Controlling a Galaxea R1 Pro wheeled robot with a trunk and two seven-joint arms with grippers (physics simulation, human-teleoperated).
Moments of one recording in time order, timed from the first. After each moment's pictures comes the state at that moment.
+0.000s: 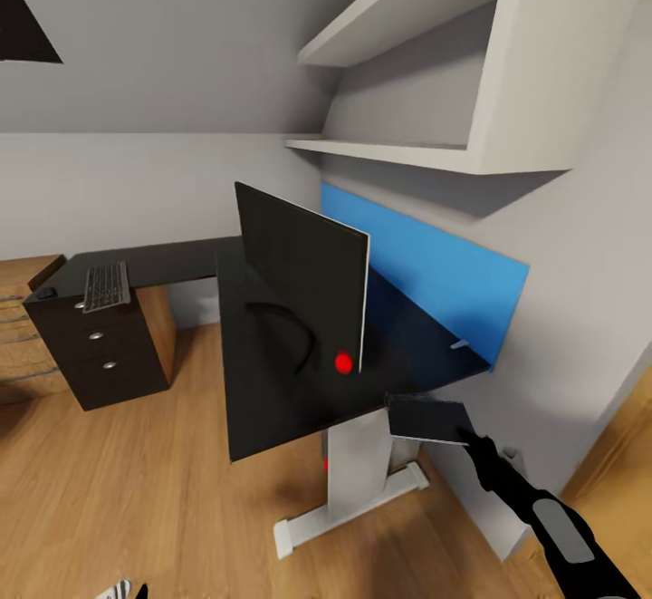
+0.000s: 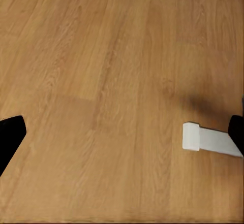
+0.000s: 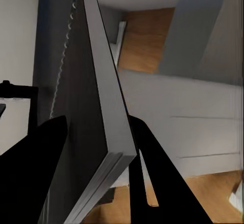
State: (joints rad) left arm 0.21 0.10 0.08 -1.22 0.51 -0.02 0.20; right arm -0.44 -0.18 -0.24 -0.68 -1.09 0.40 0.35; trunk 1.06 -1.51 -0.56
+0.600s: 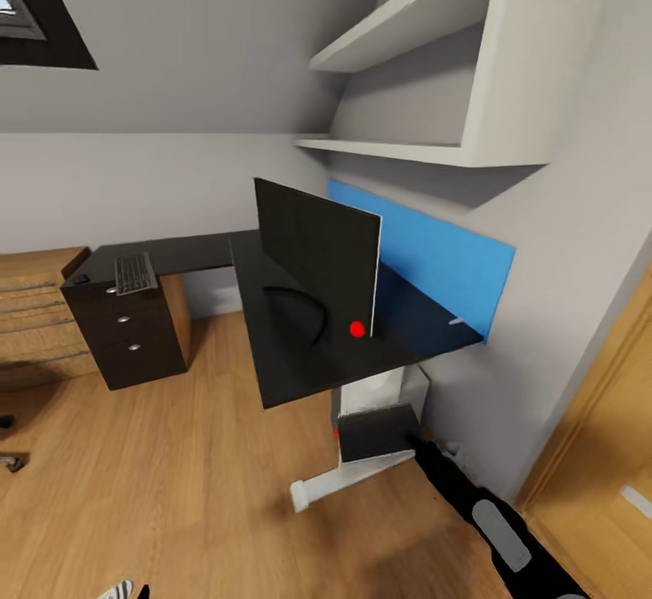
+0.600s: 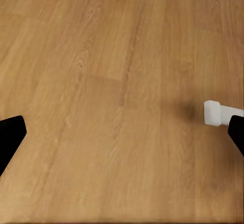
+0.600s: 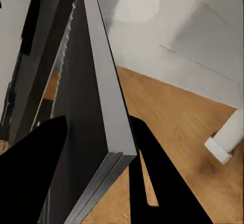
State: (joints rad) left arm 0.21 0.10 0.08 -1.22 0.51 -0.01 0.20; right arm -0.44 -0.11 0.11 -0.68 -1.07 0.19 0.35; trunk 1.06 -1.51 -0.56
